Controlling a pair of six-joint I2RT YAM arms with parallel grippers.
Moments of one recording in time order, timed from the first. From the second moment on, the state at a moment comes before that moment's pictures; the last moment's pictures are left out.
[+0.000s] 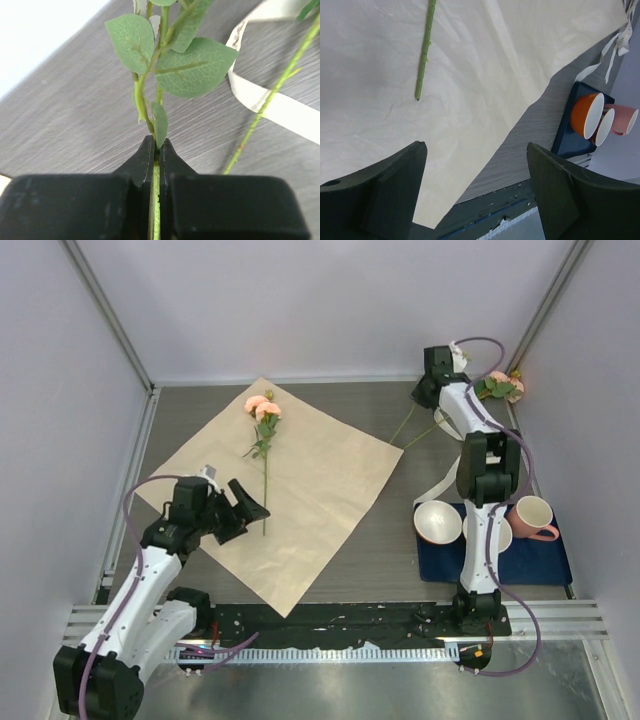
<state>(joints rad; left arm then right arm) -0.22 0.82 0.58 -0.52 0.33 -0.81 0.09 2.31 2.00 -0.51 0.19 0.67</state>
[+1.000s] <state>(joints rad) -0.22 0.89 0.50 -0.63 0.08 -0.99 0.79 2.12 1.90 -0.48 0.11 0.68</state>
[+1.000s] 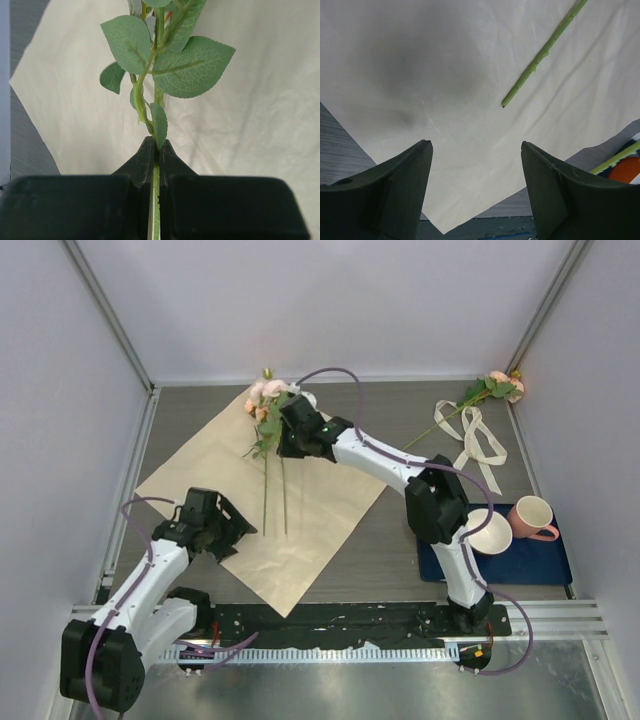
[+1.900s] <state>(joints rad) -0.29 1.25 0.57 -0.46 0.07 -0.91 0.81 2.34 1.86 -0.30 0.08 0.71</state>
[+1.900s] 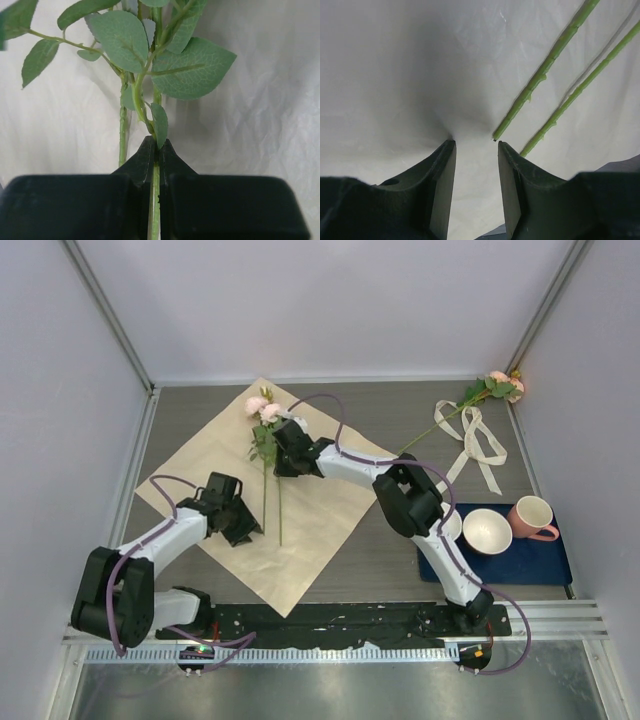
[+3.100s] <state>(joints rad) -0.31 1.22 0.66 -0.45 0.18 -0.83 0.04 2.36 2.04 -0.68 0.29 0.50</state>
